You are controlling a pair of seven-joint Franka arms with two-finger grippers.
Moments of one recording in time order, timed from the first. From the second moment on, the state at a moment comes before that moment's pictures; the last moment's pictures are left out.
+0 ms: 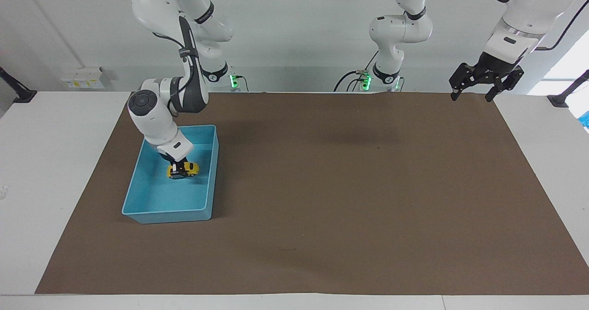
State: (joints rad) left arm -0.06 -0.08 0.02 -1.62 -0.02 1.58 0.06; right arm -0.22 0.21 0.20 -2.11 -0.08 2.28 -1.67
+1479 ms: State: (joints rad) left arm -0.06 -0.08 0.02 -1.62 -0.02 1.58 0.06; right arm -0.21 0.22 0.20 -2.11 -0.08 2.28 -1.67
